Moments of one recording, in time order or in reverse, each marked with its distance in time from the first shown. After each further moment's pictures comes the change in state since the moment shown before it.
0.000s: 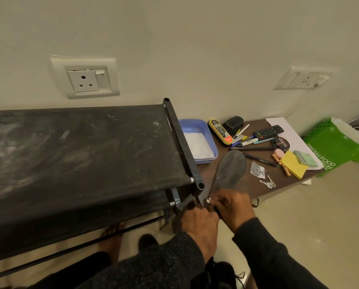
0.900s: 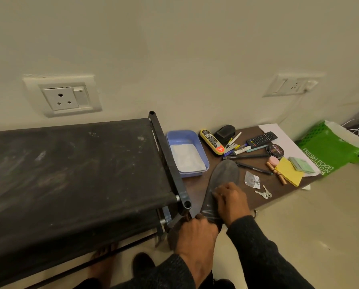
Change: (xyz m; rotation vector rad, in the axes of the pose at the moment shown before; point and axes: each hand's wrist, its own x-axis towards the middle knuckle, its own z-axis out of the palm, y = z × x) left_hand 0.027 0.009 -0.001 -0.080 0.079 0.043; right_hand 0.047 0.034 0.008 -0.035 0.190 0.111
